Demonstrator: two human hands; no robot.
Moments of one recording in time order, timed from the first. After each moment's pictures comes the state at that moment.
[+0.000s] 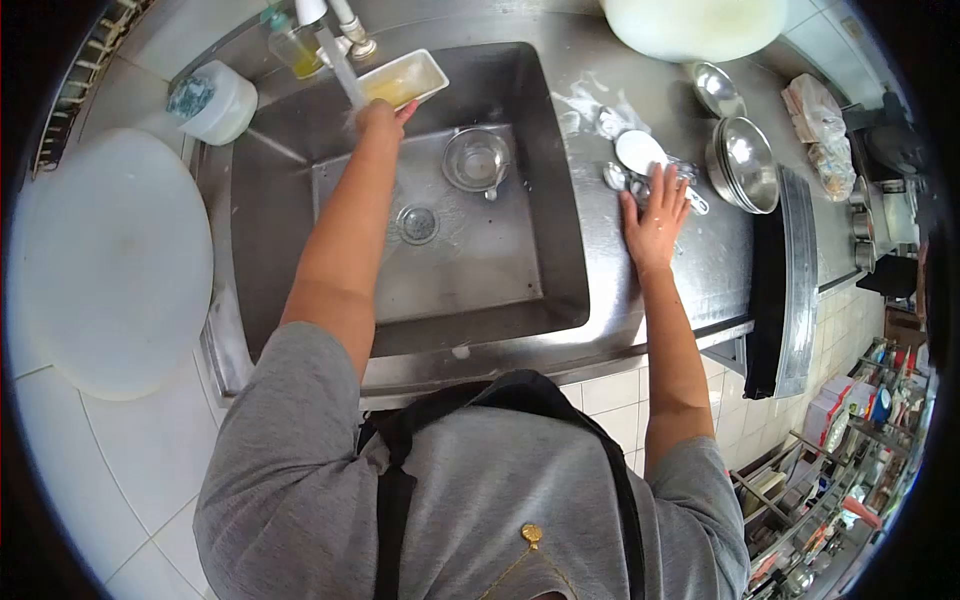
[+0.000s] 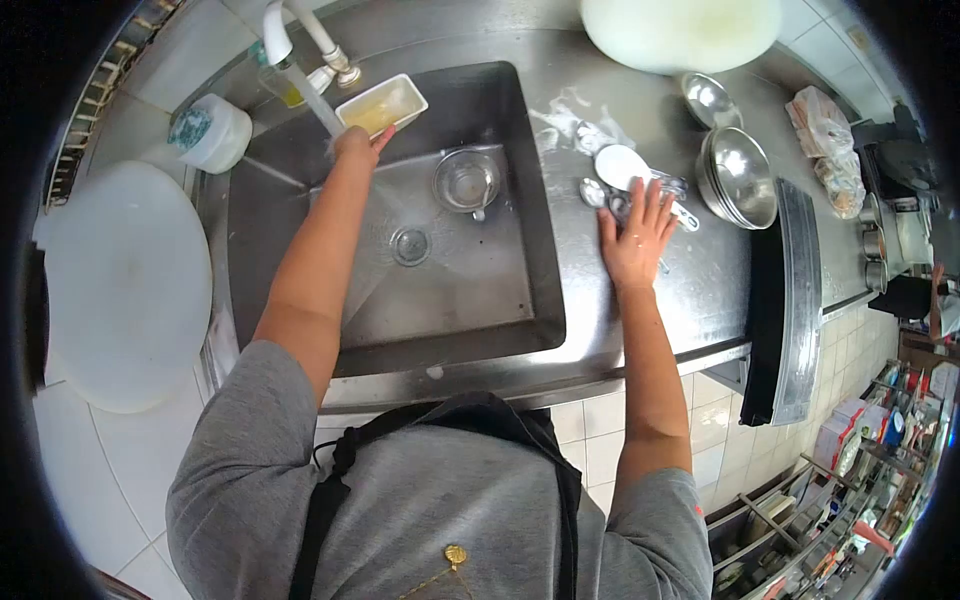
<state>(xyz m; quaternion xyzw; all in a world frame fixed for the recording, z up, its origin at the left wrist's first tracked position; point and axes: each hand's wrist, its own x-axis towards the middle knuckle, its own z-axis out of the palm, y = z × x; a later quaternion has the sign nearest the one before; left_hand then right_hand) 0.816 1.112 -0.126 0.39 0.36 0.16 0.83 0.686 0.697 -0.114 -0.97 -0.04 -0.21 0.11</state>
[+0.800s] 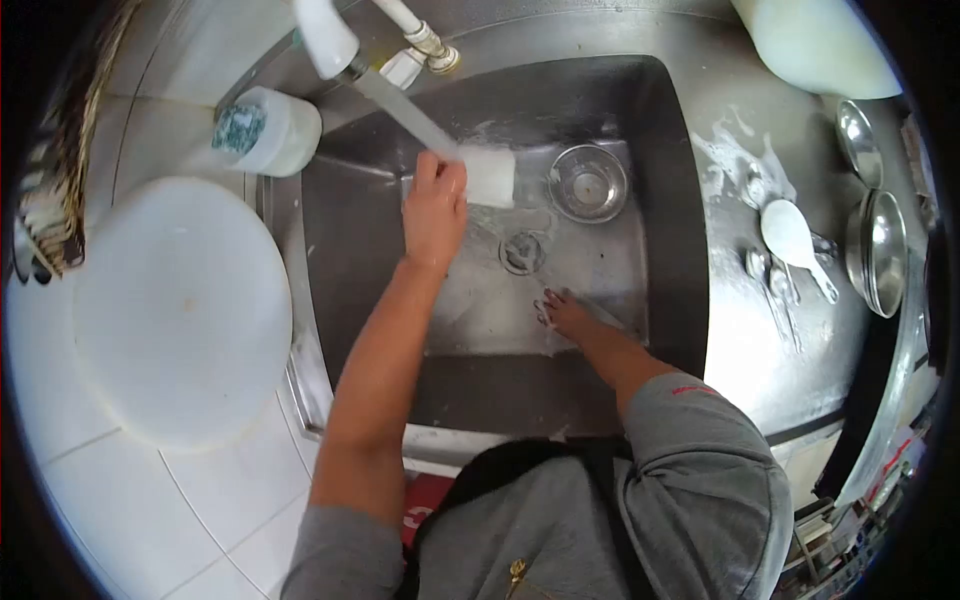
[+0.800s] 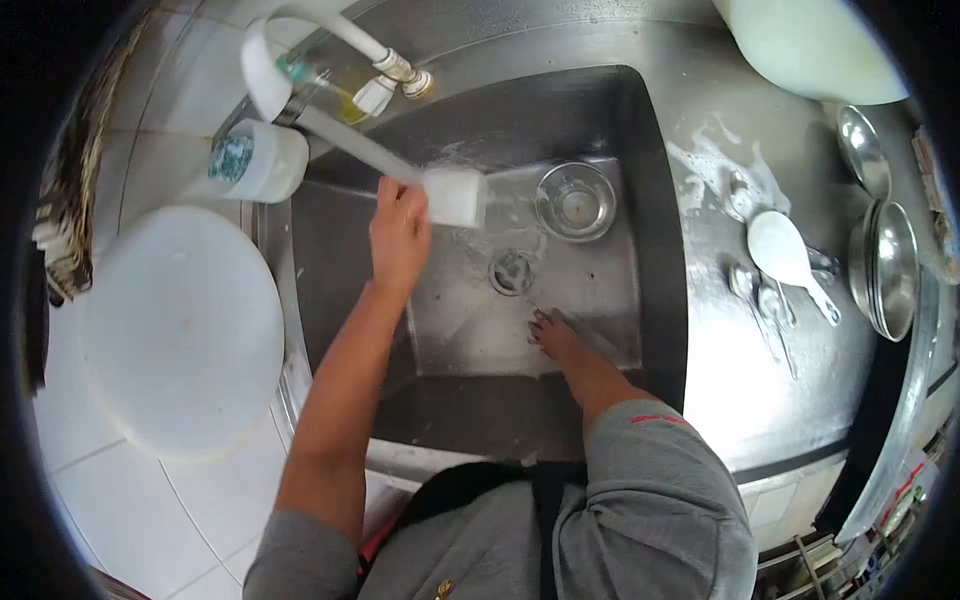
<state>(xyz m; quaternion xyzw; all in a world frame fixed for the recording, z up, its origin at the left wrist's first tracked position) 0.729 1.157 -0.094 0.97 0.00 0.16 0.18 0.610 0.939 -0.423 -0.79 -0.59 0.17 0.01</state>
